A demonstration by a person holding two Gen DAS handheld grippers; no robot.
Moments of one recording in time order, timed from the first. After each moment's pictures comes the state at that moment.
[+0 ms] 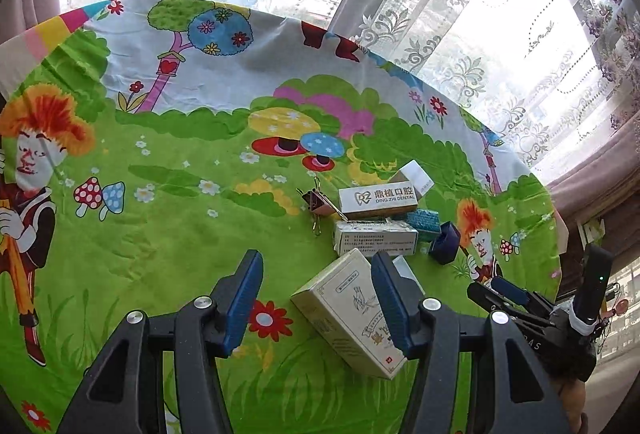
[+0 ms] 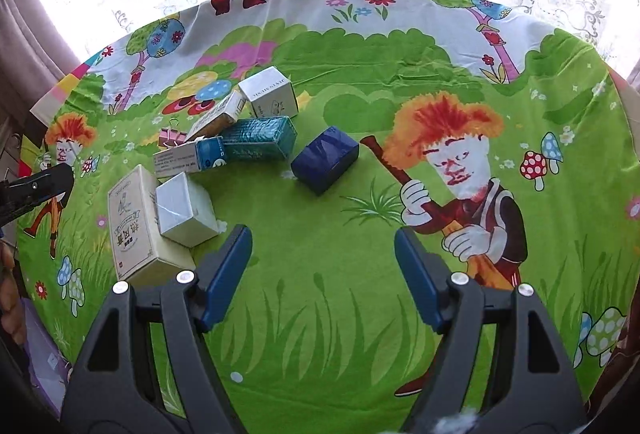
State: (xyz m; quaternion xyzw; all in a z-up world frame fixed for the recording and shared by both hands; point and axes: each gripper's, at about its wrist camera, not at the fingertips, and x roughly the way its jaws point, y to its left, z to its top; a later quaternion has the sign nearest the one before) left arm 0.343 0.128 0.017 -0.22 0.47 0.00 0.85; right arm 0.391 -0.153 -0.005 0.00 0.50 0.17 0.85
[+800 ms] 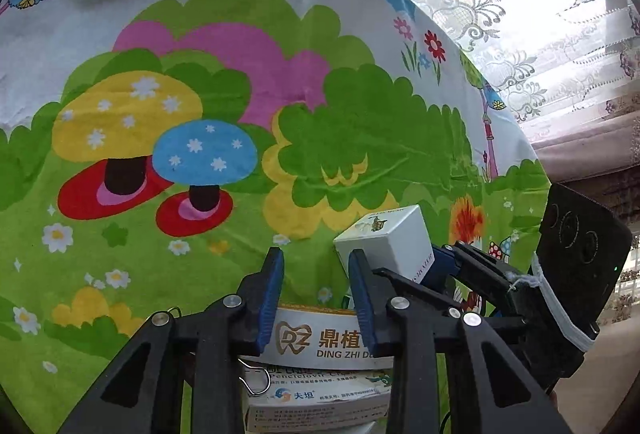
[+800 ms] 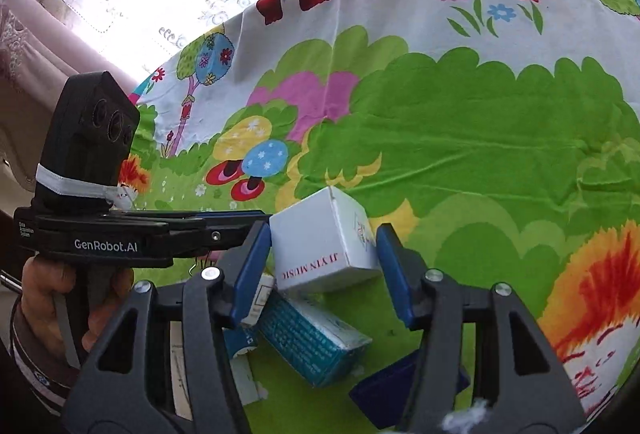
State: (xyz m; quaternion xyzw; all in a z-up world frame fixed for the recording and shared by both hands) left arm 0.493 0.079 -0.065 -0.23 0.59 -0.13 0.76; right arm 0.524 -0.090 -0.047 0.06 0.52 0.36 0.77
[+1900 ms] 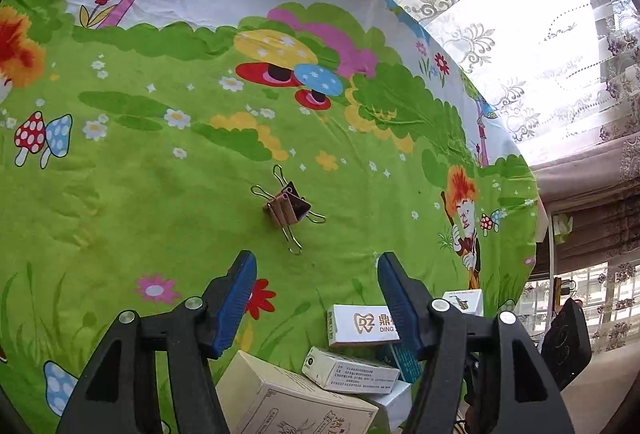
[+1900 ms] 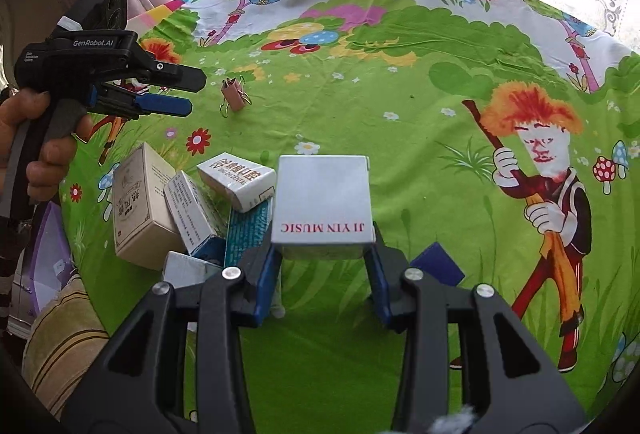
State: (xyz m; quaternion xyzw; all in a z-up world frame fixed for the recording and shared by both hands) left arm 0.354 0.139 -0.023 -0.28 0.55 -0.05 0.78; right arm 0.324 -0.140 -0.019 -0.06 0.47 0.32 0.82
